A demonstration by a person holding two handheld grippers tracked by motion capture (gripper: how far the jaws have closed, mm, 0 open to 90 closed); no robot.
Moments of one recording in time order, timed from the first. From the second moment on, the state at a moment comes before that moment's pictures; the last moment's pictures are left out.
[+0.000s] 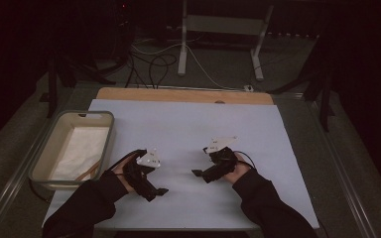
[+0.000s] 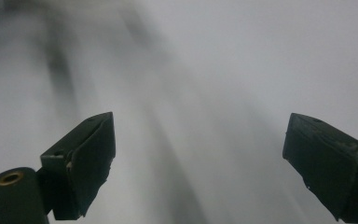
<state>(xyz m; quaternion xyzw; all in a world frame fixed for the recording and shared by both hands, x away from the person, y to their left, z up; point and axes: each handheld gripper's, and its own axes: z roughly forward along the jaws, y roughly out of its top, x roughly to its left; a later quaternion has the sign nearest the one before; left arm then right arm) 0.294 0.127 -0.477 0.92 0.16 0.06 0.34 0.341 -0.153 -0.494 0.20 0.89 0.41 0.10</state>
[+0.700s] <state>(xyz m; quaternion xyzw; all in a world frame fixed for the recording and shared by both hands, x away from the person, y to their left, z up) 0.270 0.152 -0.514 0.93 0.17 0.06 0.32 0.305 -0.212 -0.526 0.22 0.89 0.38 0.10</state>
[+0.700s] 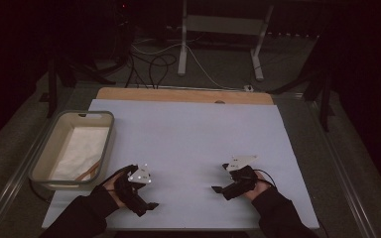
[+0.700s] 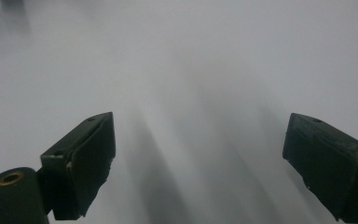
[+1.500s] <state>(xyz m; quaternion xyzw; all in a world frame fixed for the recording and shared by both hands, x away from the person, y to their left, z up) 0.251 0.181 -0.532 0.92 0.20 0.07 0.33 0.274 -0.274 -0.538 0.24 0.89 0.36 0.10</state>
